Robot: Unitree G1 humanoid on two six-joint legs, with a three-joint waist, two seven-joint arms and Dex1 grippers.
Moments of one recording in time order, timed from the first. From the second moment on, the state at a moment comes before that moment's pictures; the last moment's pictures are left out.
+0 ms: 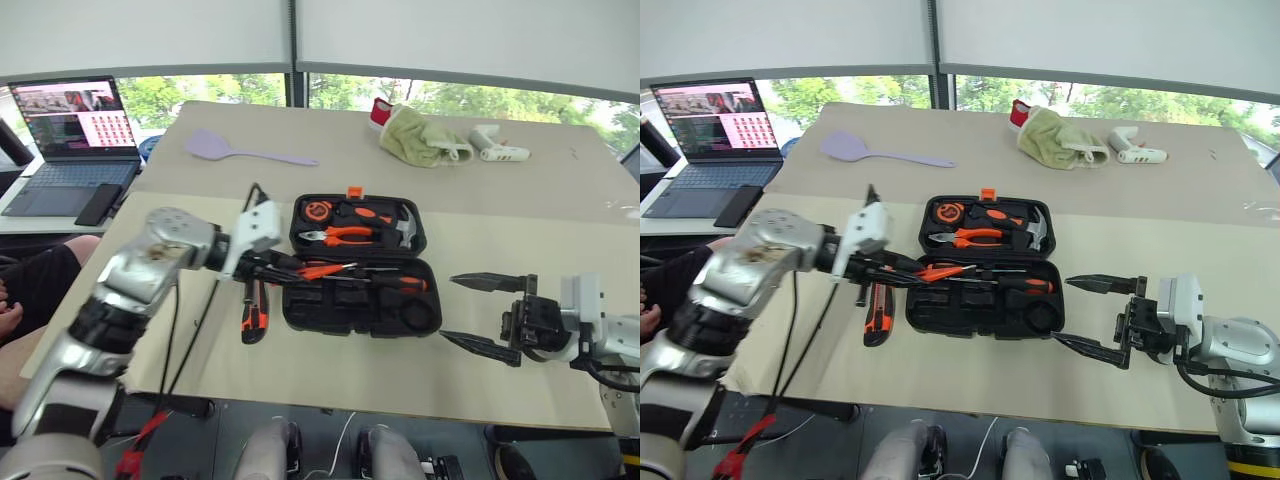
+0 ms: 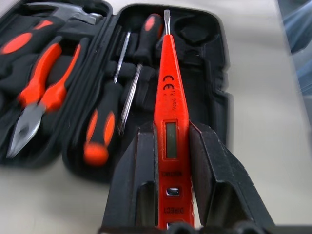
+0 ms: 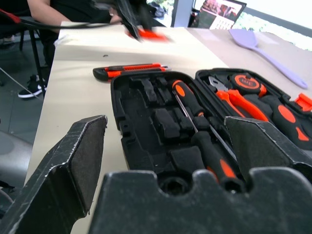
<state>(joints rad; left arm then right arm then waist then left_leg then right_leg) -0.80 0.69 -0.38 0.05 -0.28 0.55 -1.25 0.03 -0.77 -0.31 -0.20 0.61 0.03 1.29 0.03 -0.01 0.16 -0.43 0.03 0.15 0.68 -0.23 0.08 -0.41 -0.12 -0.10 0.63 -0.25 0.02</state>
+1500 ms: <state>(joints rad) -0.85 0.56 -0.34 0.09 -0.11 0.45 -1.31 0.00 -0.81 -0.29 -0.25 0.61 0.14 1.21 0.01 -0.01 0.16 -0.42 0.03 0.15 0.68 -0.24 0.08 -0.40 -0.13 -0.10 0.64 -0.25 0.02</state>
